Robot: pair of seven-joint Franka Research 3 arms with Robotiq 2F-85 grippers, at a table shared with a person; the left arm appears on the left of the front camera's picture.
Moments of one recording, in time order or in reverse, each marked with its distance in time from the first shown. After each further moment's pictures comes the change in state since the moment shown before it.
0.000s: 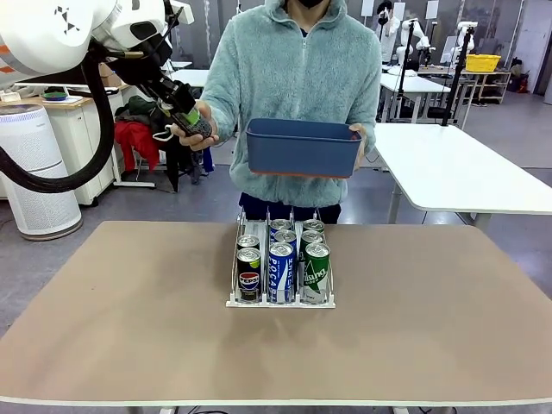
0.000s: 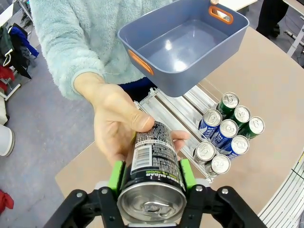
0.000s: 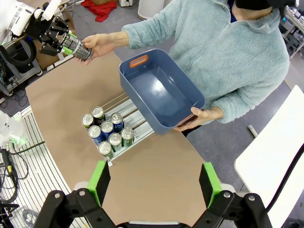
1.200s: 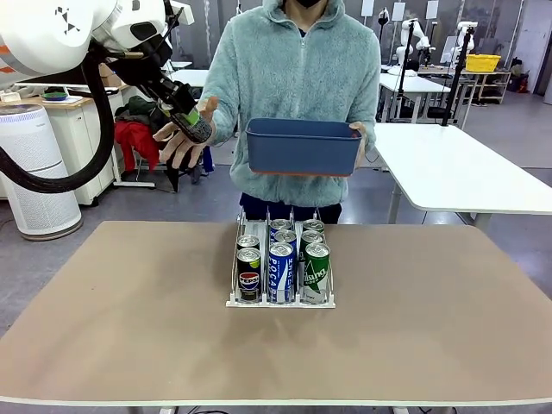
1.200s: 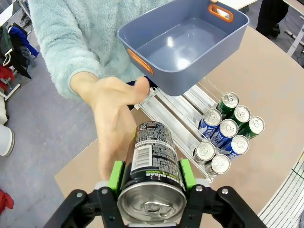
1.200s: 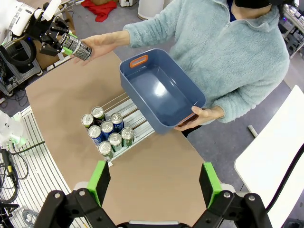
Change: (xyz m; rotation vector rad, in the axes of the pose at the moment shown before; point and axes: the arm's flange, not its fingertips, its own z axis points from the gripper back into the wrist) left arm 0.000 0.000 -0.001 -0.001 0.002 0.000; right arm 0.000 0.000 0.000 0.000 0.000 0.000
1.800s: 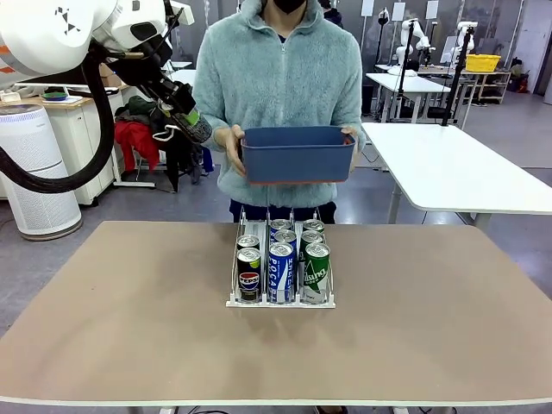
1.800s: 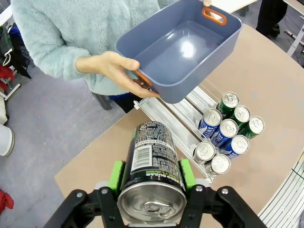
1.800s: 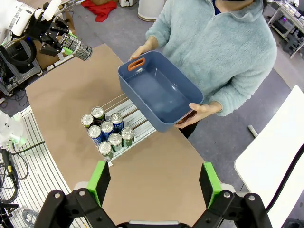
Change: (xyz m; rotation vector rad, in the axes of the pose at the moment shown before) left arm 0.000 0.000 0.000 0.000 0.000 0.000; right arm 0.000 0.000 0.000 0.000 0.000 0.000
